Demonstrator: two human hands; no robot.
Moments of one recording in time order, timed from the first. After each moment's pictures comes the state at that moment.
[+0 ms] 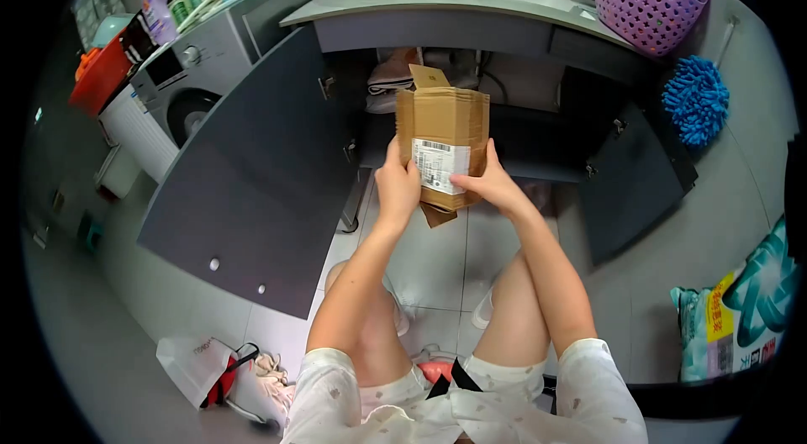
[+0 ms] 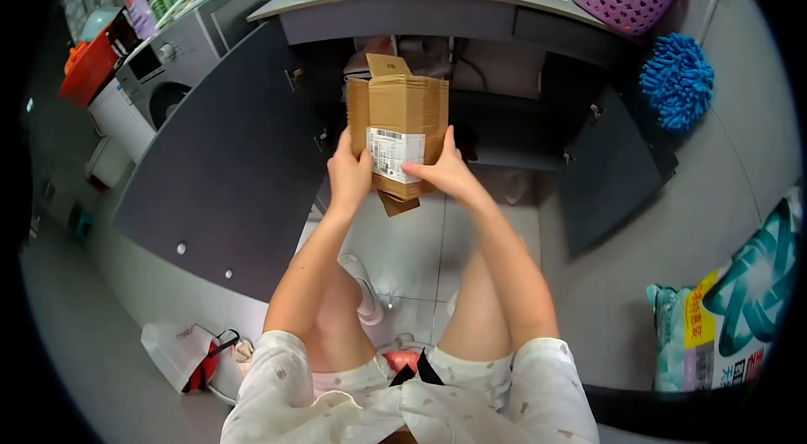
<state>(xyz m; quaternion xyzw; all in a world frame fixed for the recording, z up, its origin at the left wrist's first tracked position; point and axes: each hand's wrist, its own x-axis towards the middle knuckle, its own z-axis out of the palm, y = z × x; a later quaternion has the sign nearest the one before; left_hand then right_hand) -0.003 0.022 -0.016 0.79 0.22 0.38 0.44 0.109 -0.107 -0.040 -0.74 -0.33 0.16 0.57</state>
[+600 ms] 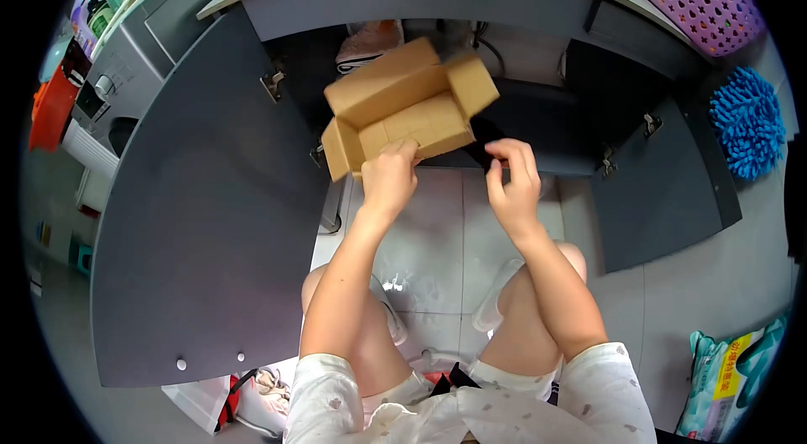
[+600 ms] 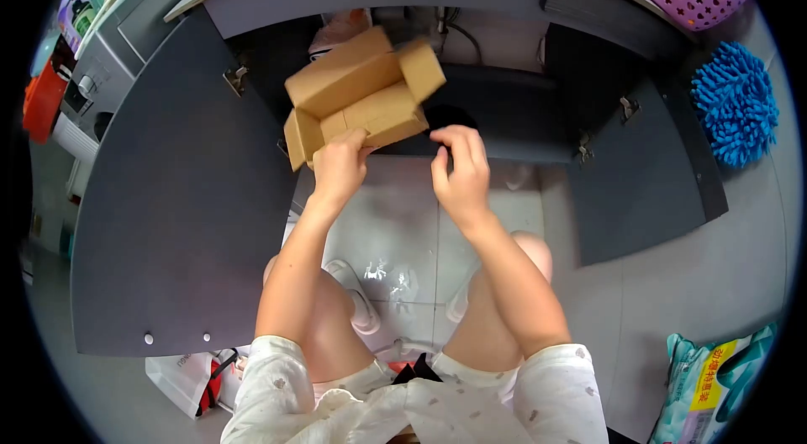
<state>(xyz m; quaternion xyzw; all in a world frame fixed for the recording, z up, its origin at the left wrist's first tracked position) 0.083 0.083 -0.074 0.93 0.12 0.29 0.17 0.153 -0.092 -0.071 -0.73 -0.38 -0.27 0.51</state>
